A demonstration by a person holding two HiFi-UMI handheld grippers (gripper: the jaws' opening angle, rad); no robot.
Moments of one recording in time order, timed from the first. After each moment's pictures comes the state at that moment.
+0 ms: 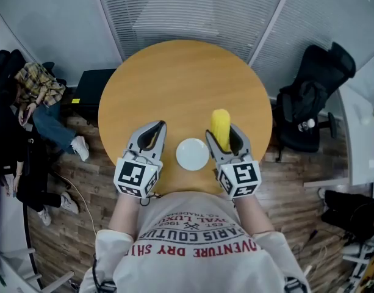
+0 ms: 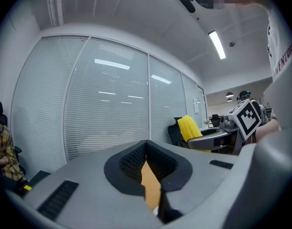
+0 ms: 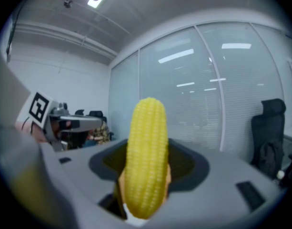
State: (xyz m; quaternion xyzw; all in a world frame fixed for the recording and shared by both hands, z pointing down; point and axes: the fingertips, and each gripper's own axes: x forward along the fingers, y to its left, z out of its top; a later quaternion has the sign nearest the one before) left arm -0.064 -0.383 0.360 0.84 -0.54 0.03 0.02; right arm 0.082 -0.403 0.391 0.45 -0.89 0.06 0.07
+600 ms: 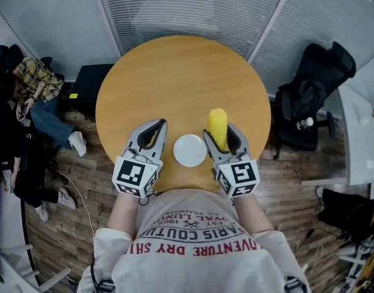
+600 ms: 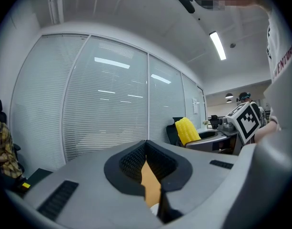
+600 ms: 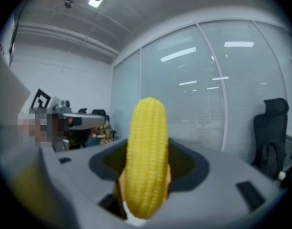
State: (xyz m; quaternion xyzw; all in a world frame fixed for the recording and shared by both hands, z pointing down) left arm -0.051 -0.379 0.359 0.85 -0.53 0.03 0.02; right arm 0.083 -0.397 0.396 0.43 -0.90 0.06 0.08
